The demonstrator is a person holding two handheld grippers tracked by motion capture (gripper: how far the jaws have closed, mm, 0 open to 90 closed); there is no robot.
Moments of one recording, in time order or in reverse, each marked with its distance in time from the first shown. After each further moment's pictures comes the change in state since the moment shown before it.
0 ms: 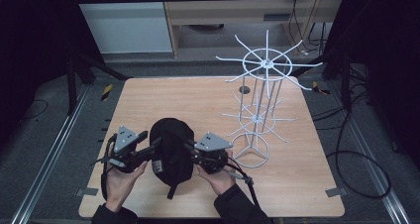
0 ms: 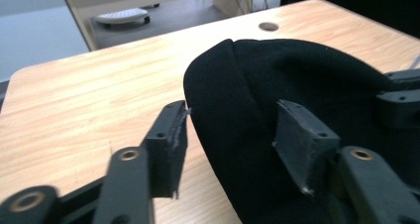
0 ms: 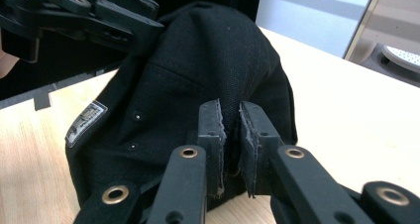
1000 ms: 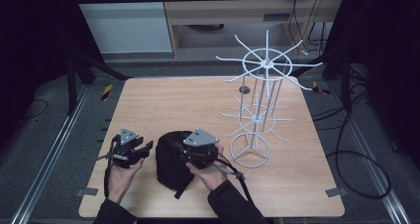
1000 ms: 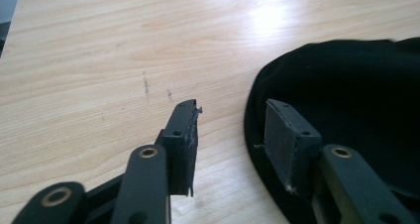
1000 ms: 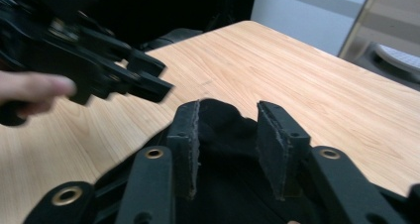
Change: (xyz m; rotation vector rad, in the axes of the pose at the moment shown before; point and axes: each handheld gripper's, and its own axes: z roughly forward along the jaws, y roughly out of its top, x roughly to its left) left arm 0.043 -0.047 0.046 0.154 0.068 -0.052; right arm 0.004 0.007 0.024 0.028 -0.032 -0.028
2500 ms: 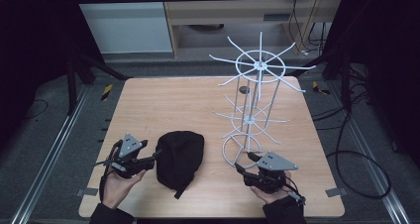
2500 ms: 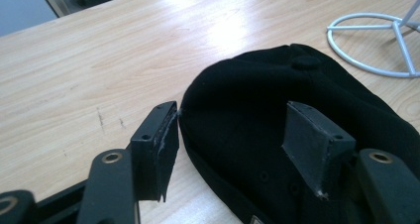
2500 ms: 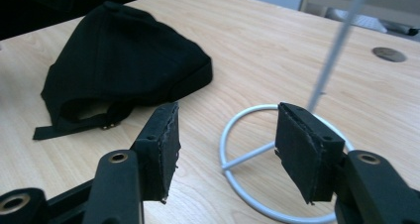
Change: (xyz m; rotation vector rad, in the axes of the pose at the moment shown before) left arm -0.024 0.007 -0.031 -0.048 -0.128 0.162; right arm -0.071 -0.096 -0.132 0.019 -0.090 0.103
